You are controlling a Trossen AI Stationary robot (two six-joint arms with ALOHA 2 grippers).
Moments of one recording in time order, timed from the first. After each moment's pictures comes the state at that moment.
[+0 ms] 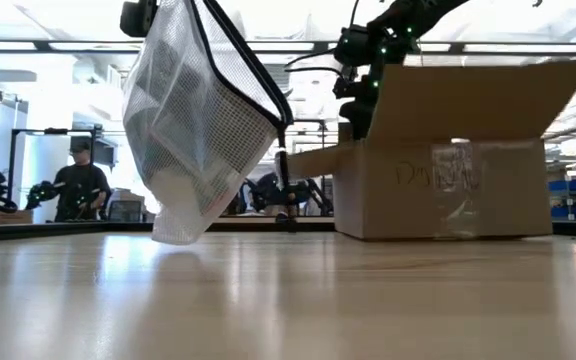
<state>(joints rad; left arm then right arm) 0.12 1.09 1.22 -0.70 0.28 -0.84 -0.64 1.72 1.52 -0.78 0.29 -0.20</state>
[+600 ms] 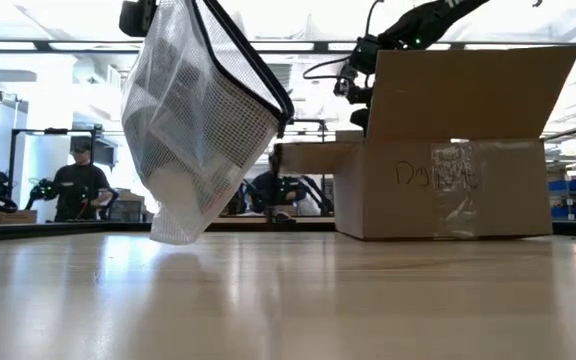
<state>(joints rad) 0.12 1.09 1.22 -0.70 0.28 -0.86 -0.80 1.72 1.52 -0.70 0.28 -0.27</state>
